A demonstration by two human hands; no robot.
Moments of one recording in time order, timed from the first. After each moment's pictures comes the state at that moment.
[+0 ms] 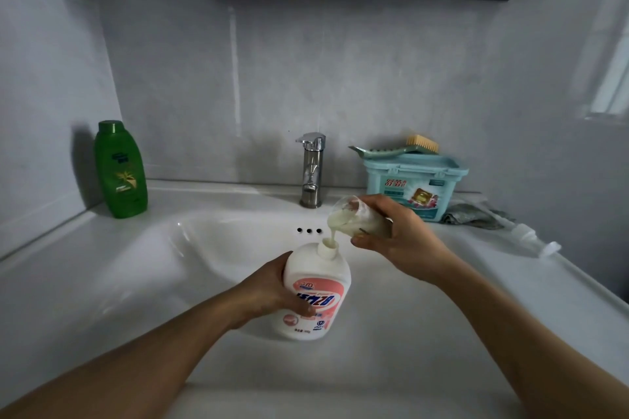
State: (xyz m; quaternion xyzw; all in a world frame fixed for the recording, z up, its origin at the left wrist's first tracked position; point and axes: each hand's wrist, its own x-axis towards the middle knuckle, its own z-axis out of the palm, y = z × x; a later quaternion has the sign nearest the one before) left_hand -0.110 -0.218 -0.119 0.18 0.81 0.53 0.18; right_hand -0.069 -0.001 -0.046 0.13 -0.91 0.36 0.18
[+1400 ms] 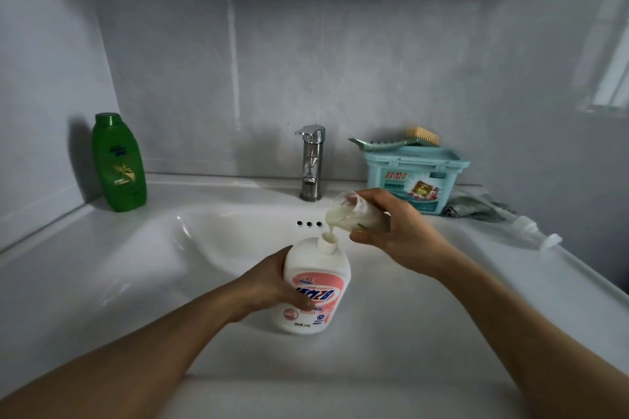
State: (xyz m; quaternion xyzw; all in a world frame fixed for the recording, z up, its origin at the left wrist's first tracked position) left_hand -0.109 -0.218 -0.122 0.18 0.81 0.53 0.18; right_hand -0.071 -0.002 -0.048 0.13 -0.91 0.36 0.17
